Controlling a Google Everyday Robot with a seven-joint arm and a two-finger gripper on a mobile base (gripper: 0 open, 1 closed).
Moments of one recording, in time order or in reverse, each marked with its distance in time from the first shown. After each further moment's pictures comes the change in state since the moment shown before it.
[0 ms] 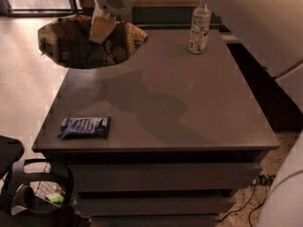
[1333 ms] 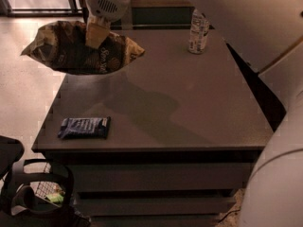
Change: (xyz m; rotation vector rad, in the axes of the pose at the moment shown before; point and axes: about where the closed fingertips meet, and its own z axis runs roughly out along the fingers) arm -0.006 0.022 0.010 -0.103 0.041 -0.022
